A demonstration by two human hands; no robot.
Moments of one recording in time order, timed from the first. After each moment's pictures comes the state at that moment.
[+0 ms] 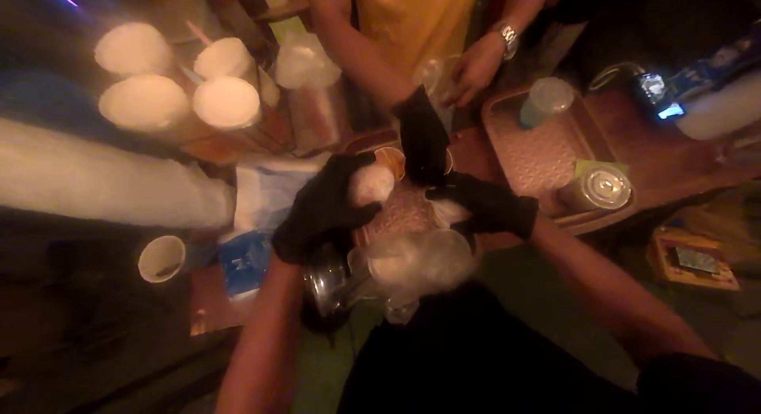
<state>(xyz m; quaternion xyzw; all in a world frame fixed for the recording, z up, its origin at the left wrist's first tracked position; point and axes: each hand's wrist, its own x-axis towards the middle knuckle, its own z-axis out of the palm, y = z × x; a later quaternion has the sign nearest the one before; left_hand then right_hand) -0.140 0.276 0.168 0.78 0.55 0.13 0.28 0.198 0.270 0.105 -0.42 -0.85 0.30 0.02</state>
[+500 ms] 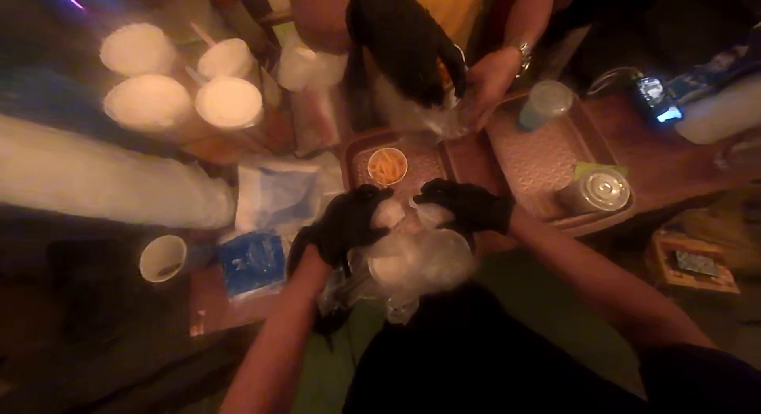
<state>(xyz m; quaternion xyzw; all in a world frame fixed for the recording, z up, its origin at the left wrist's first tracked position) -0.137 0.265 0.086 0.87 0.46 0.00 0.18 0.178 0.277 0.086 -0.37 -0.87 0.32 0.02</state>
